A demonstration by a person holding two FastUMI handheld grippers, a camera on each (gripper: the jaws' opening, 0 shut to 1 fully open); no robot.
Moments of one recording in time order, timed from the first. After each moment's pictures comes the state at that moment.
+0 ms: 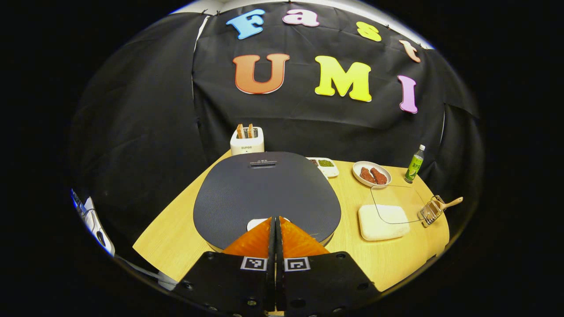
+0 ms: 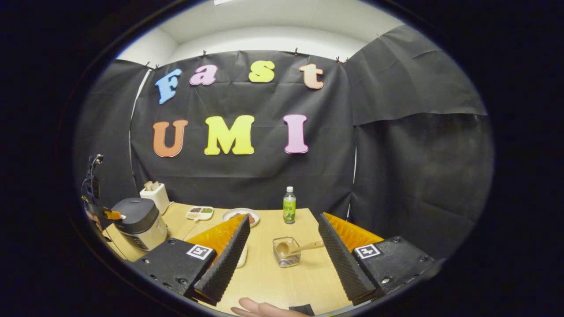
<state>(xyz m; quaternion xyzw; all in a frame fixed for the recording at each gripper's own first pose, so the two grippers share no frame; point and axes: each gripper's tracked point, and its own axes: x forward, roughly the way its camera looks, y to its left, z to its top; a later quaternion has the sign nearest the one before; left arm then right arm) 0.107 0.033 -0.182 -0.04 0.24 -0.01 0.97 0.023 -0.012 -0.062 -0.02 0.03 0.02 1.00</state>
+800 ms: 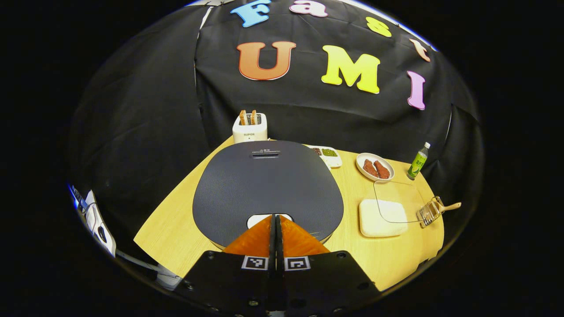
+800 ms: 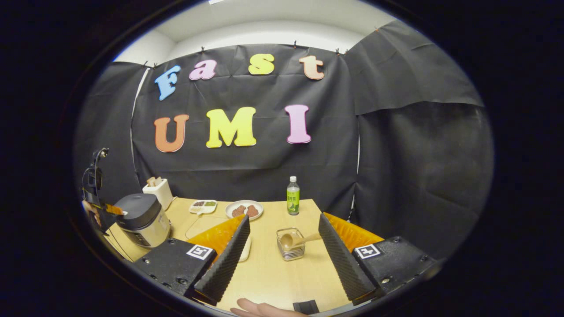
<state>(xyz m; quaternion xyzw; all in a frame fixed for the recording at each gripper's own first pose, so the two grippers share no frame) 0.107 0.036 -0.171 -0.07 0.27 0.01 0.96 0.026 -0.015 -0.089 -0.02 0.06 0.02 1.00</state>
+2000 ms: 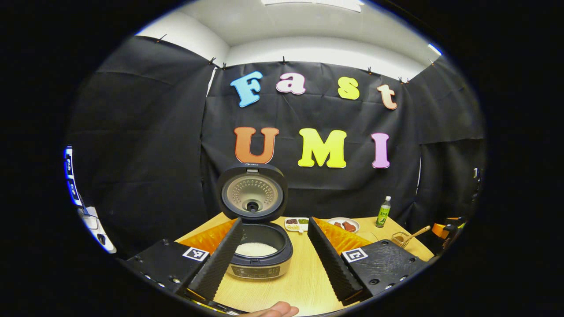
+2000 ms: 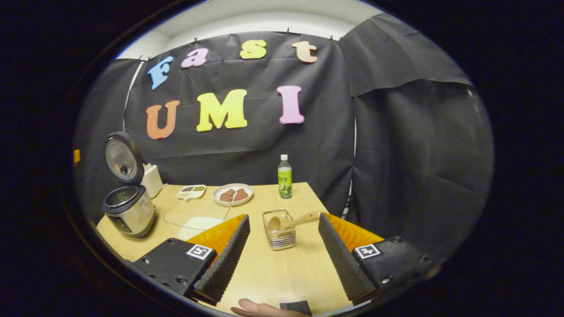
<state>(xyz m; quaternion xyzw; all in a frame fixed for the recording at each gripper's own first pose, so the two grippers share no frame) -0.020 -0.003 -0.025 -0.05 -0.02 -0.01 1.00 0.068 -0.051 -0.176 -0.01 0.09 0.01 1.00</state>
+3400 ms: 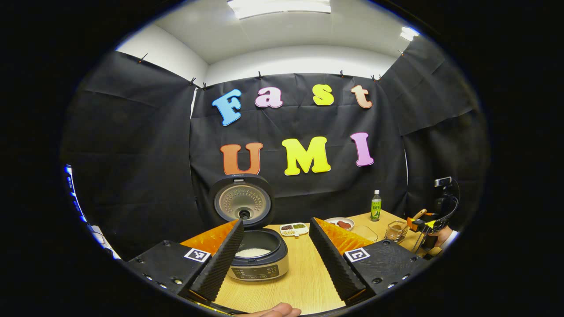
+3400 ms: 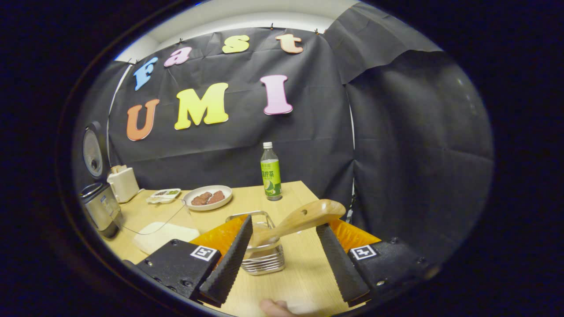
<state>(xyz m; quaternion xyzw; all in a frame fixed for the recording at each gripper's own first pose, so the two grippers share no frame) -0.042 -0.029 -0.048 0.02 -0.06 -0.04 1.00 0.209 -0.074 -0.250 0.03 0.05 0.01 1.00</state>
